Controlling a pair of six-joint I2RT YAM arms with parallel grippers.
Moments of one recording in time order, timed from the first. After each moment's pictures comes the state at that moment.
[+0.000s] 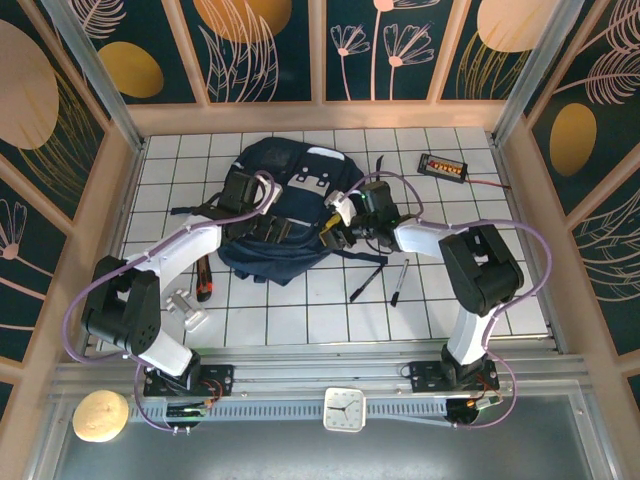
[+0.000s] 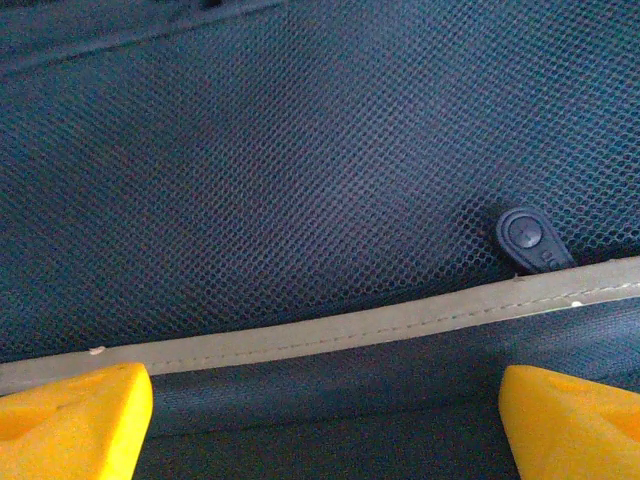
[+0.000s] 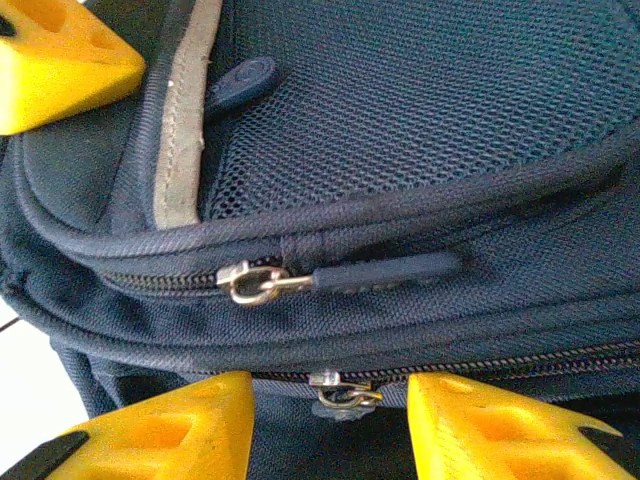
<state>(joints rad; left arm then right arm) -0.42 1.56 1.05 -0.38 0.06 0.07 0.52 1.81 0.97 0.12 -0.61 -0.22</state>
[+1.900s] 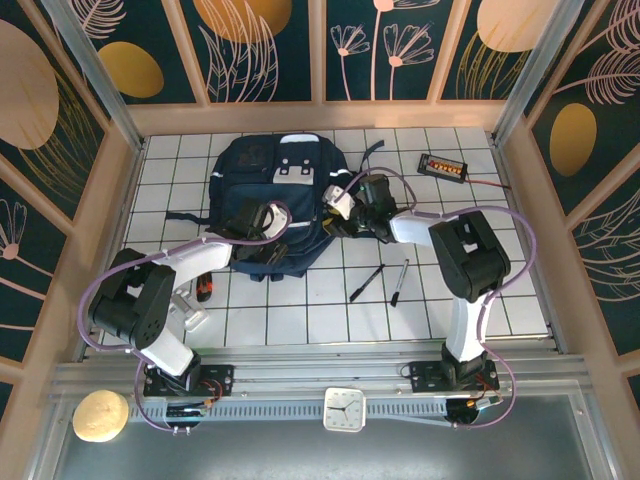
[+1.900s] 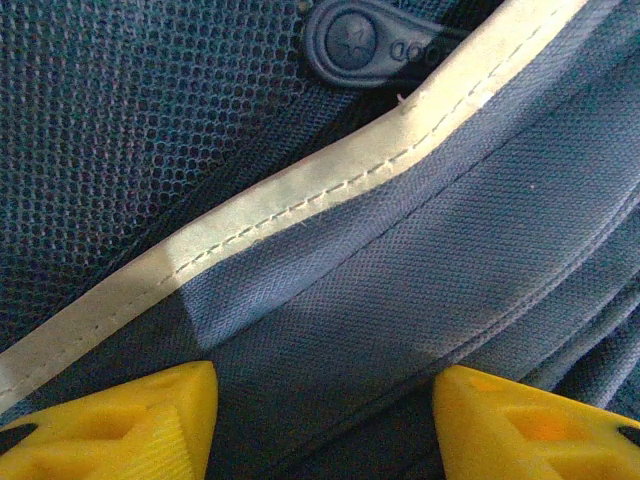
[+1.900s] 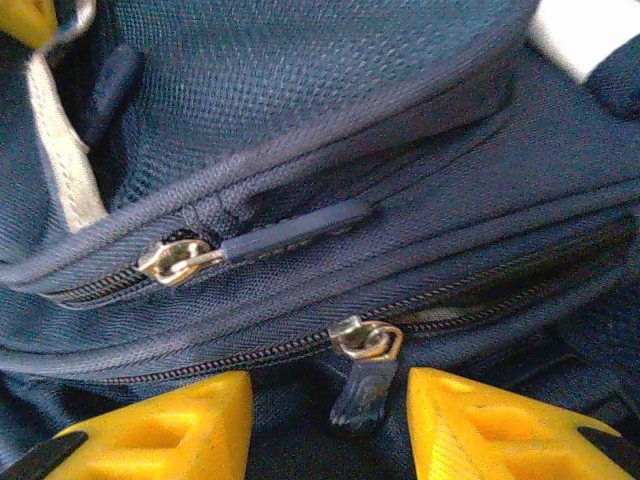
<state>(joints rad) -0.48 1.61 0.85 -0.21 0.02 0.22 0.48 1.93 1.08 0.17 -0.50 -0.54</state>
